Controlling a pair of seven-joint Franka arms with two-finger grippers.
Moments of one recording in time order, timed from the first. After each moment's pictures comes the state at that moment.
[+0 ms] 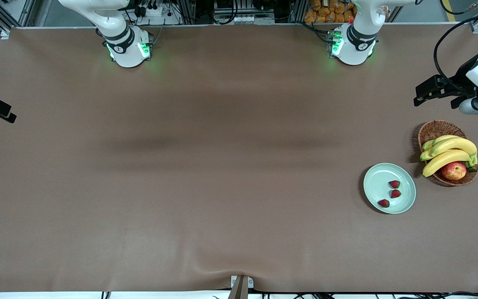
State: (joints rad) left arm -0.03 -0.01 -0.05 -1.57 -0.04 1.51 -0.02; right arm 0.00 0.05 -0.11 -1.48 -0.01 1.53 0.03
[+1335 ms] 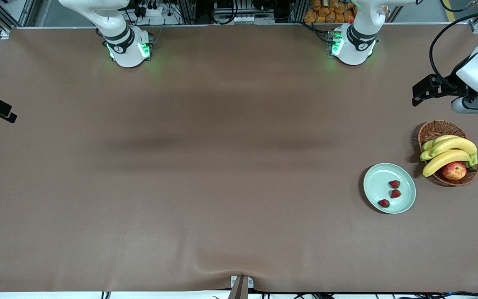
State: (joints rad) left arm -0.02 -0.01 -0.09 -1.55 0.01 1.51 -0.01; right arm 0.00 0.05 -0.11 -1.48 -0.01 1.52 0.03
